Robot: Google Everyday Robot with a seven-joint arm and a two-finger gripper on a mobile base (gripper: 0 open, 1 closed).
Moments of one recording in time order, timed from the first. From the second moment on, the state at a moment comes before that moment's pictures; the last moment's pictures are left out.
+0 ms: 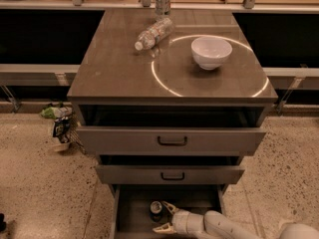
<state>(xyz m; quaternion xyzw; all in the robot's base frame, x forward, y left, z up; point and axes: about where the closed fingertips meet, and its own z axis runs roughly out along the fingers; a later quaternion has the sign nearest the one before) 0.474 -0.013 0.180 -0.51 0.65 0.28 0.48</state>
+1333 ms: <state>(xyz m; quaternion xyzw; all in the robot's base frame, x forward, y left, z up) 0.411 -0.163 0.291 -0.43 0.71 0.17 0.53</state>
